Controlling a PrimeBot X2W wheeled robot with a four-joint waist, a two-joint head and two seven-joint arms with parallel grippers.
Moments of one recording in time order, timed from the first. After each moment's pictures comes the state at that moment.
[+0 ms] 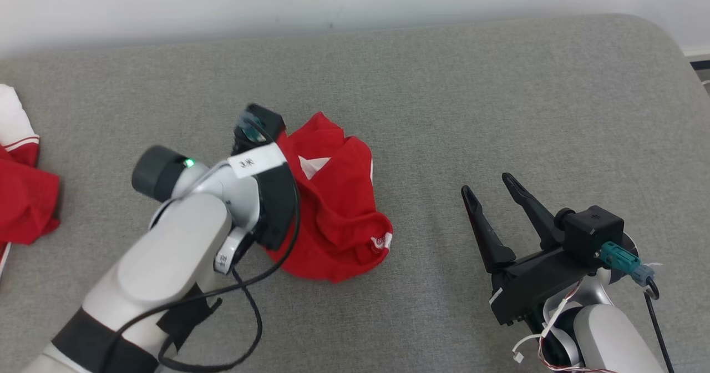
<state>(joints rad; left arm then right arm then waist) -0.88 0.23 -0.88 0.56 -0.45 0.09 0.58 -0.20 -0.05 0.12 0.06 0.24 0.13 0.02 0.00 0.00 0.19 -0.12</state>
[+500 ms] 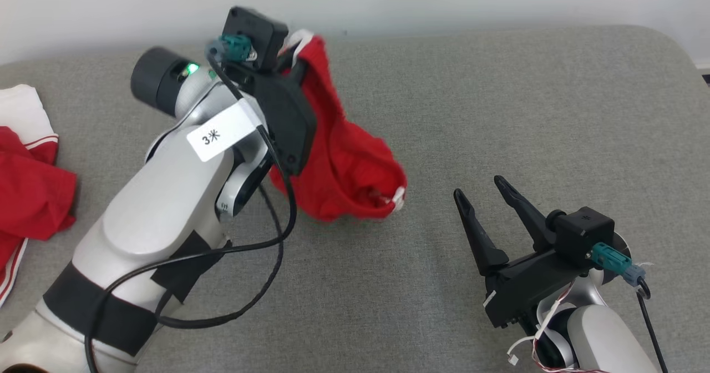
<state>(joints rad) -1.02 0.20 -0.79 0.47 -0.46 0.05 0.28 -0.21 -0.05 0.14 0.07 0.24 0.13 0.02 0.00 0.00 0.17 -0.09</state>
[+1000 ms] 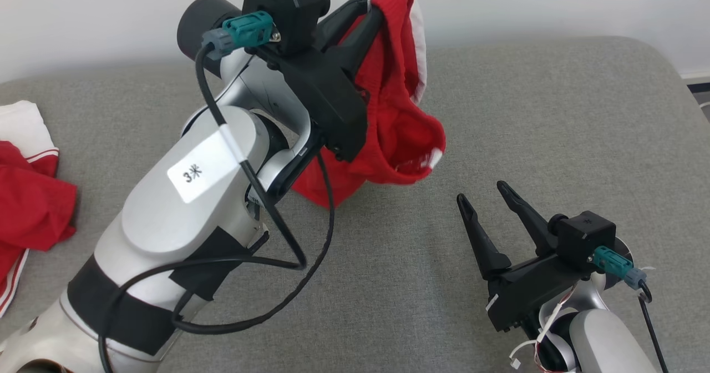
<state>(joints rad) -1.06 0.14 -0.76 0.31 -0.51 -0.01 0.11 -0.19 -0.05 0.14 0.07 0.24 0.13 0.03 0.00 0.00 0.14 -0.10</state>
